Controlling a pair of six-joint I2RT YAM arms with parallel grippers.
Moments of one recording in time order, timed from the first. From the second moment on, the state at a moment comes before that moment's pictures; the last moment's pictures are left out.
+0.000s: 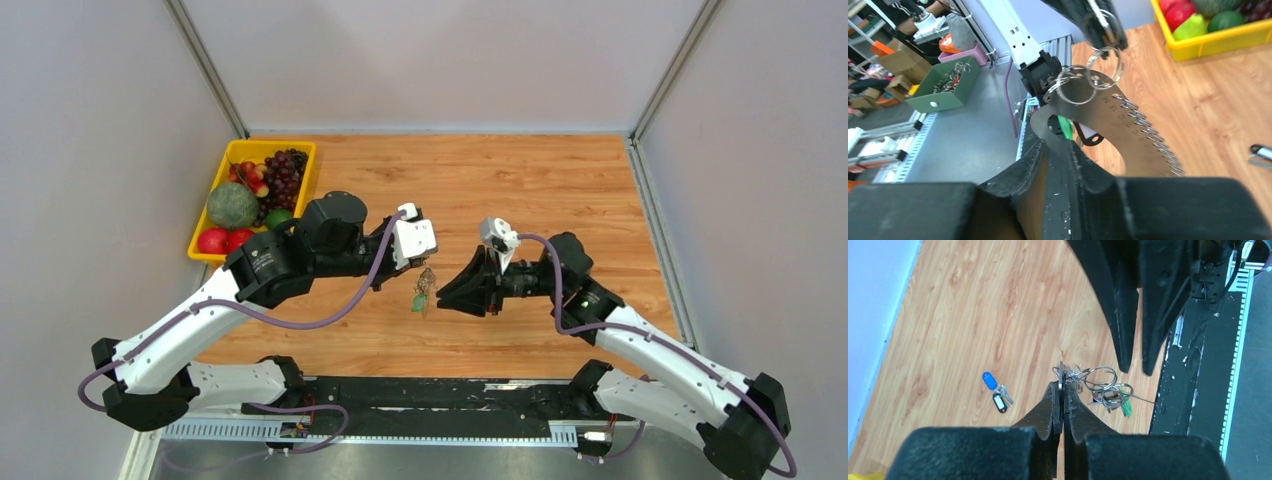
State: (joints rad) left arm -1.00 1.10 1.42 -0.82 0.19 0.36; right arm 0.77 0.94 0.67 0.28 -0.85 0.34
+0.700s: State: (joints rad) left arm -1.00 1.10 1.42 -0.79 0.27 0.35; right arm 0.77 0.76 0.62 0.27 -0.61 0.11
